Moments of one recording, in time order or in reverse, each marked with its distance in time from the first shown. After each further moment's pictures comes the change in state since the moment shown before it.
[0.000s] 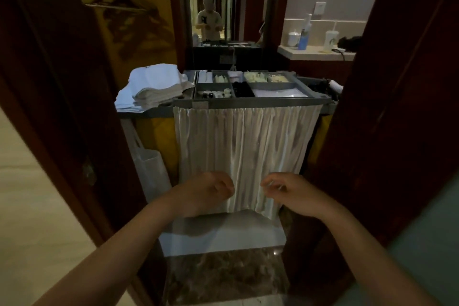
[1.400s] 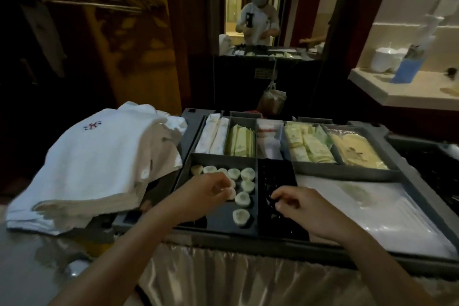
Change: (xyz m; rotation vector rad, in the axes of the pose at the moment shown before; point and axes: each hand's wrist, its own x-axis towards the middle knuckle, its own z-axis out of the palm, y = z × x) left_hand 0.559 -0.248 -0.256 0.005 0.215 -0.224; right_hand 0.639 0.132 -0.203 -0.060 -0.125 -0.094
